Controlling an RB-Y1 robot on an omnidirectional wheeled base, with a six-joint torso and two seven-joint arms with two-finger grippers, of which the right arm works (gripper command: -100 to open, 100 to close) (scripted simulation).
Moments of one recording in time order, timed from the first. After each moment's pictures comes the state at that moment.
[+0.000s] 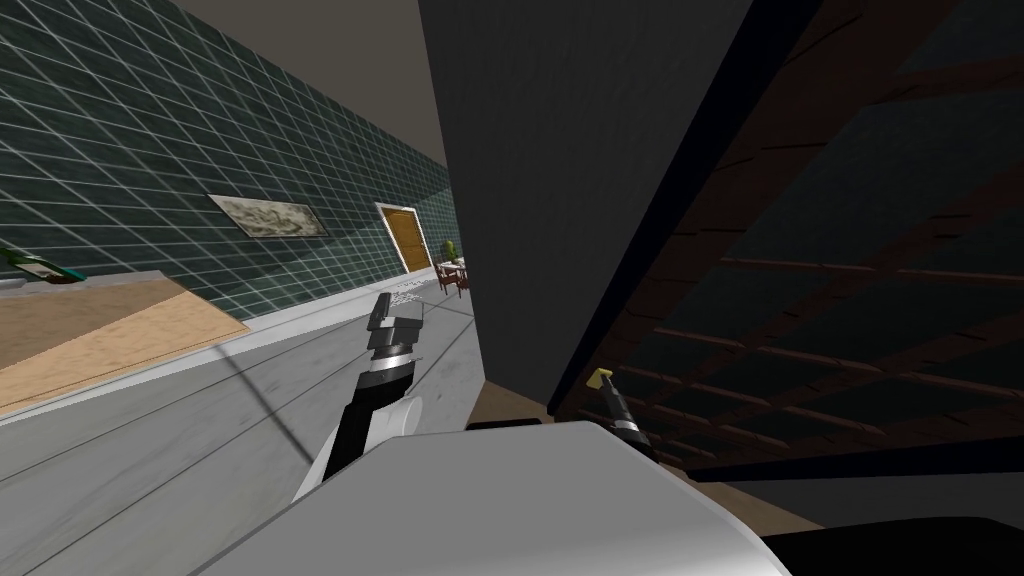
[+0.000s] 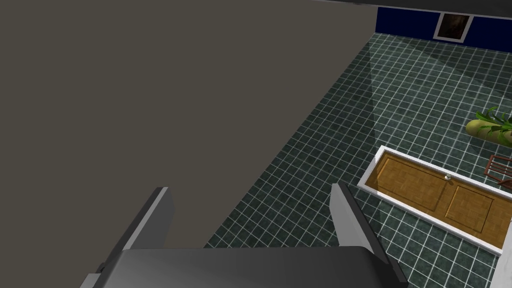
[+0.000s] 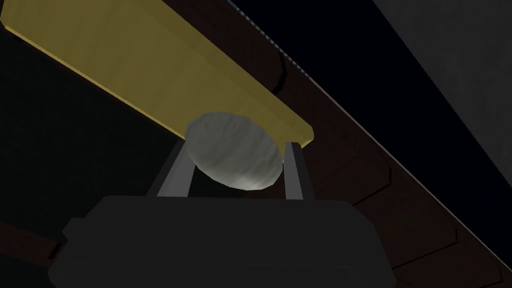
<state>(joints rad) 0.20 -0.38 0.00 -0.63 -0.33 -1.06 0.47</state>
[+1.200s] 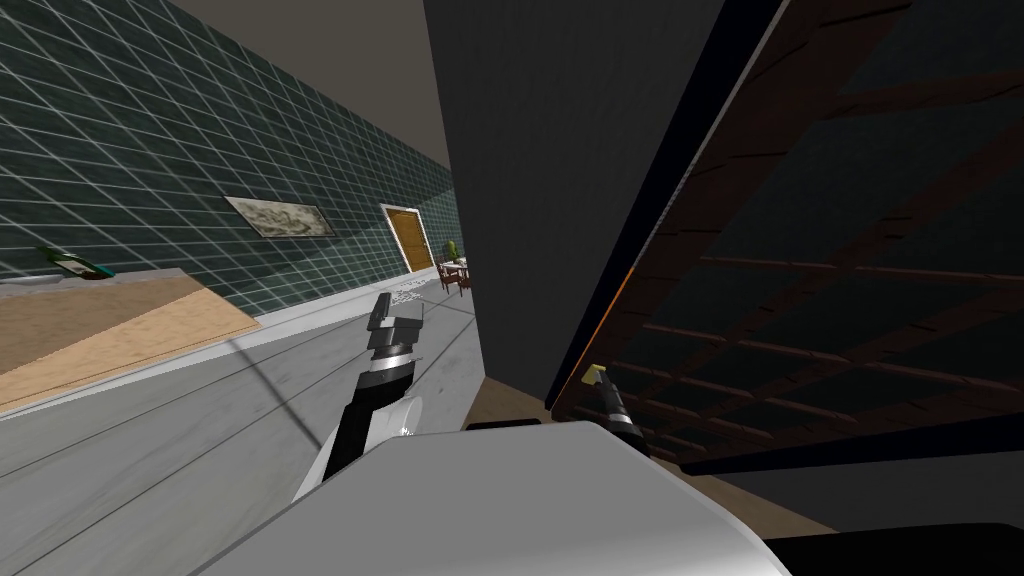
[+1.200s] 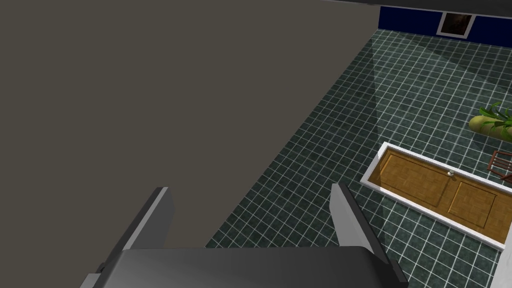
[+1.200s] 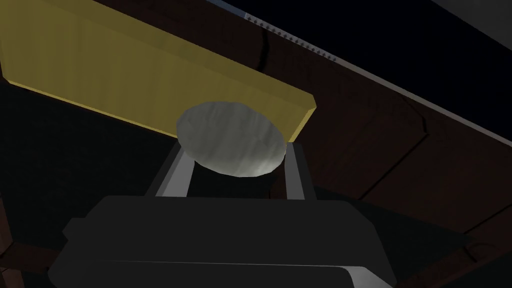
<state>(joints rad) 0.17 -0.38 0.01 -0.62 -0.34 -1.04 0.19</state>
